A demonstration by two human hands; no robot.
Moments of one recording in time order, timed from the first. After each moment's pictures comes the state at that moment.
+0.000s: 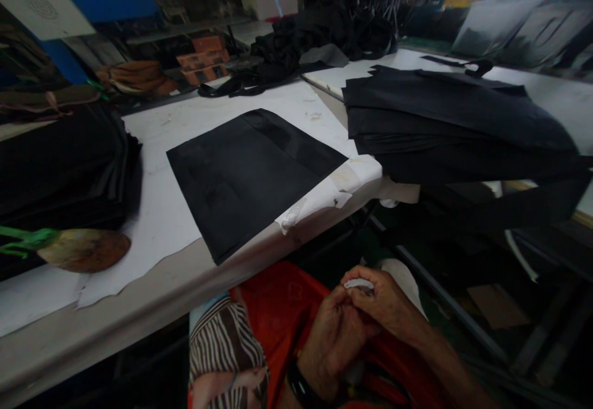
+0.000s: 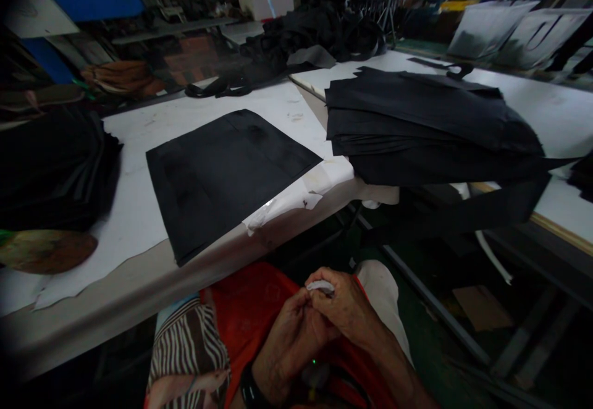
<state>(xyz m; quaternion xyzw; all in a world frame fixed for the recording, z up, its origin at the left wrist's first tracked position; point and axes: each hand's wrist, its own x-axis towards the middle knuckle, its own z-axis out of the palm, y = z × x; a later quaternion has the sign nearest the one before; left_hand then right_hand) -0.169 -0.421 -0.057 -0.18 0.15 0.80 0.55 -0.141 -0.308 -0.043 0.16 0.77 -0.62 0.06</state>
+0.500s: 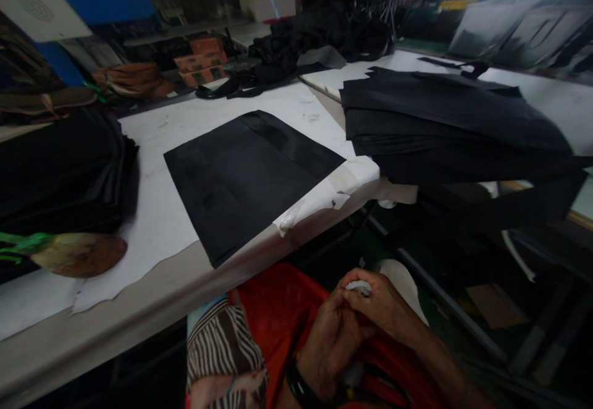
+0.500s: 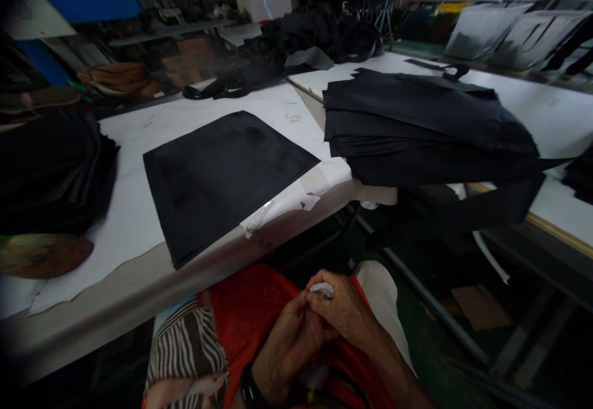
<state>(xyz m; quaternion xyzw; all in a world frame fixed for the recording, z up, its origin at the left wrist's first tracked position) -0.169 -0.423 -0.068 -0.18 0.20 0.80 0.53 -0.139 -0.307 -0.051 0.18 0.75 -0.63 0.07</state>
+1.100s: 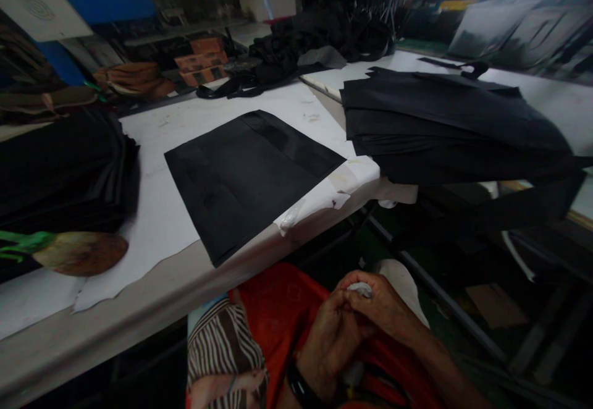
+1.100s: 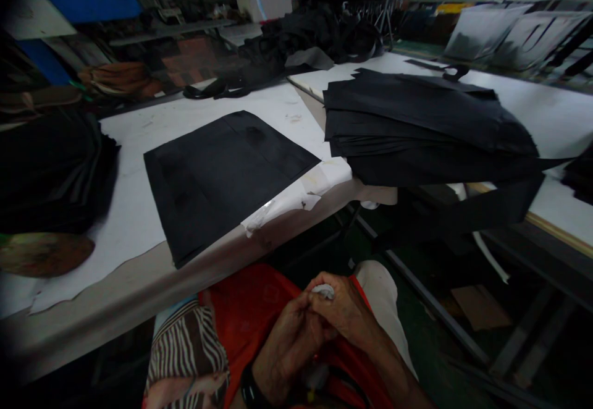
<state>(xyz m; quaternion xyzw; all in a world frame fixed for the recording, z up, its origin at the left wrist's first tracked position) -0.169 -0.422 -0.072 -0.19 0.21 0.80 0.53 -0.136 -0.310 -0.057 0.18 0.74 -0.65 0.08</state>
